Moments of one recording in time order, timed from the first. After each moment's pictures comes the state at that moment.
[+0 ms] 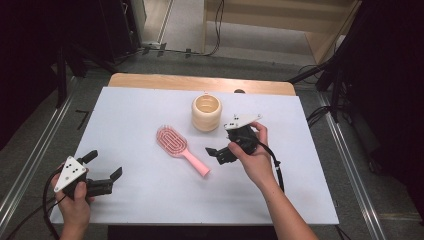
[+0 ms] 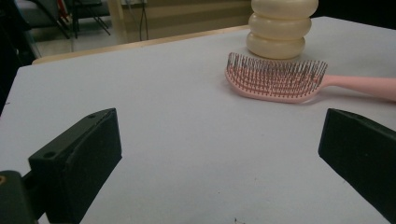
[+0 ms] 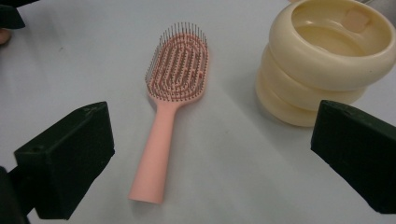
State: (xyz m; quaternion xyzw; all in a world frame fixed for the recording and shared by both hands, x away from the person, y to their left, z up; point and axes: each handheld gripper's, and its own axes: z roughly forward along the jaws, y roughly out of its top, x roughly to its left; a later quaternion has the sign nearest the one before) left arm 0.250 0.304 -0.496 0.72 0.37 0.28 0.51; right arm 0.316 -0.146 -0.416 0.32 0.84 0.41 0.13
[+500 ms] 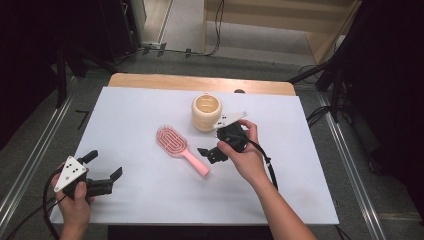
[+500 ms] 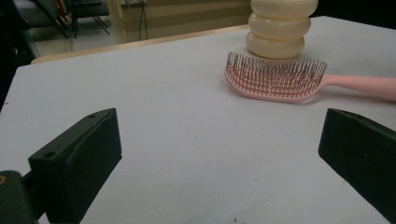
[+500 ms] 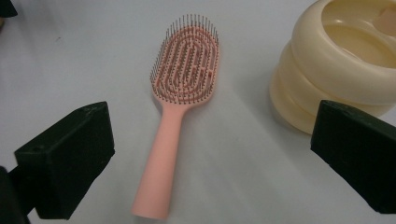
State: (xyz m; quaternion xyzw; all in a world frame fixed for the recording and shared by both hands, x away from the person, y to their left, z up) left arm 0.250 0.303 -0.496 0.72 0.37 0.28 0.51; right arm 0.325 -0.122 -0.418 0.31 0.86 0.38 0.12
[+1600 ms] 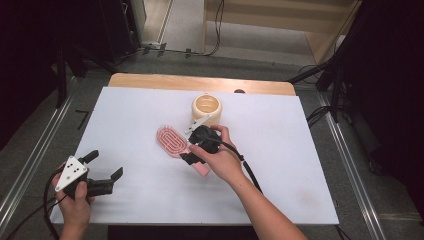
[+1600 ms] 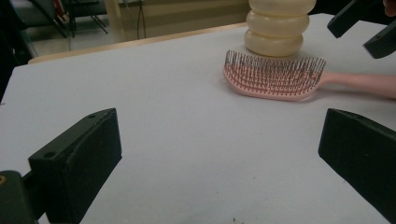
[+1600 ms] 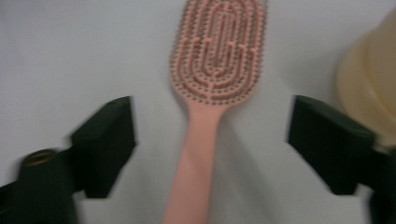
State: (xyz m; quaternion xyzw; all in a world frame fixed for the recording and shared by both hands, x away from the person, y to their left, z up) left arm 0.251 0.302 -0.496 0.73 0.37 0.28 0.51; right arm 0.342 -0.057 -0.448 0.31 0.90 0.29 0.09
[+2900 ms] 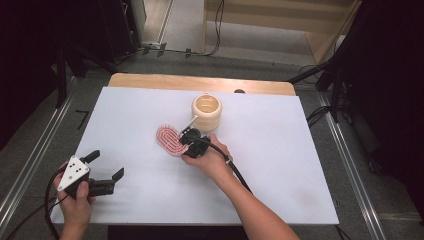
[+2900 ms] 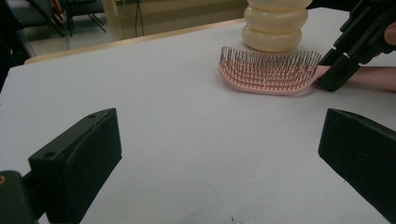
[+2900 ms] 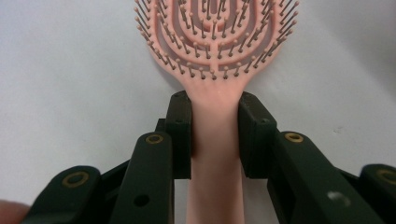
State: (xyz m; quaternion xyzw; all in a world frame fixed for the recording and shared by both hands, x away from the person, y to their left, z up) left arm 0.252 0.300 -0.496 0.73 0.36 0.28 0.50; right arm 0.359 -0.027 -0.482 0.40 0.90 0.19 0.03
